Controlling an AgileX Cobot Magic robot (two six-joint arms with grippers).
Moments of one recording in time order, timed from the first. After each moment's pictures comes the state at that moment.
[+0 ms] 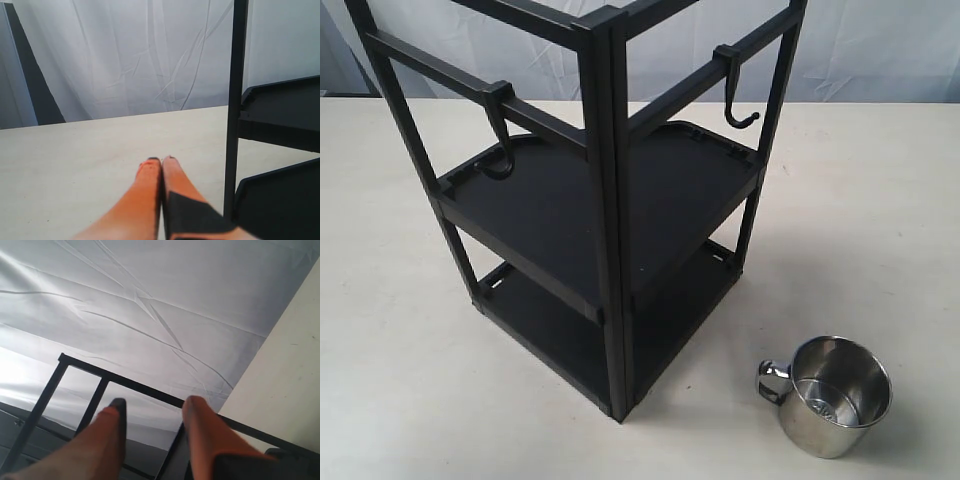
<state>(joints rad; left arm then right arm) -0.17 0.00 0.00 0.04 0.13 -0.01 0.02 0.01 0.00 1.70 0.19 -0.45</state>
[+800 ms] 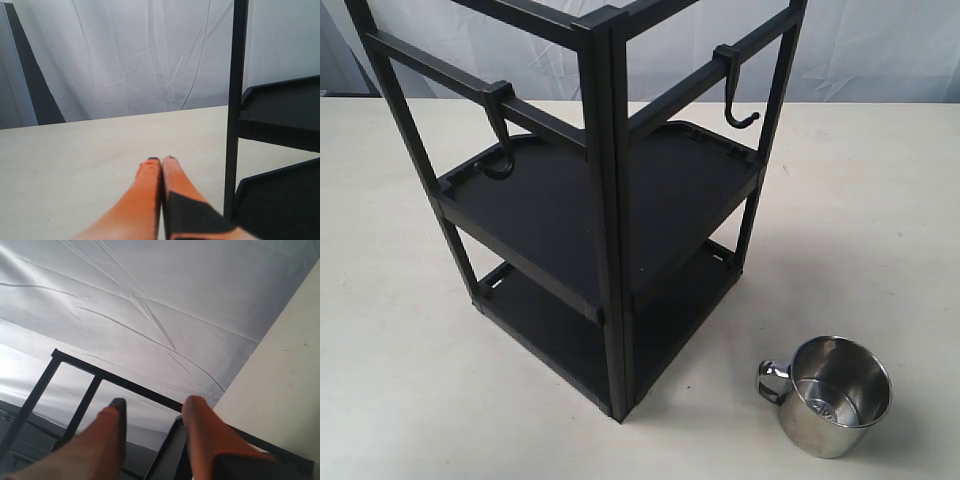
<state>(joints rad) -0.17 0.00 0.00 0.04 0.13 -0.01 0.02 0.01 0.00 1.65 0.19 -0.45</state>
